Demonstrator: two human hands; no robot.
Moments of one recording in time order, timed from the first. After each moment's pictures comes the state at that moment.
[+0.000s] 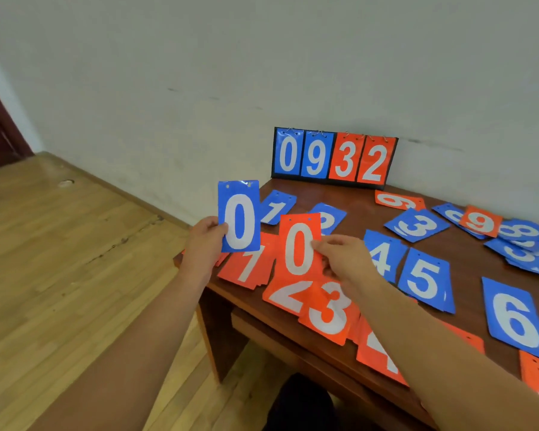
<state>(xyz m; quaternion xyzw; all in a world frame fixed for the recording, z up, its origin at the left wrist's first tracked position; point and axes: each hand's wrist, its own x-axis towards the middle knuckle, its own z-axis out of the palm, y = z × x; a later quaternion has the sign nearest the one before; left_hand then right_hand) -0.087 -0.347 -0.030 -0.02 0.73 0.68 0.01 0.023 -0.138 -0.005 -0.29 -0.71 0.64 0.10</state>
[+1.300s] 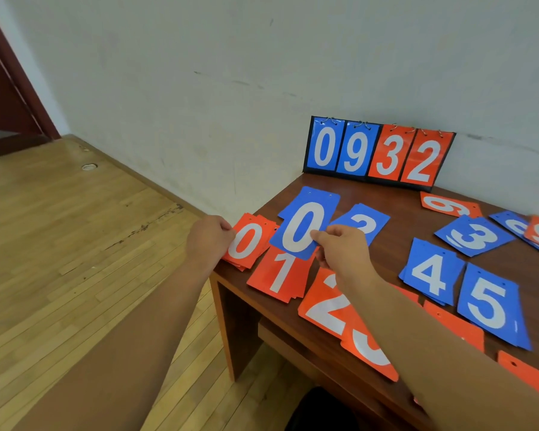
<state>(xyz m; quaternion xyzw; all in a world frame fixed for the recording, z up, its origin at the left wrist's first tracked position) -0.170 -0.390 -0.074 0.01 0.95 0.30 -0.07 -0.059 -0.187 -0.023 -0.30 -0.72 0.62 0.10</state>
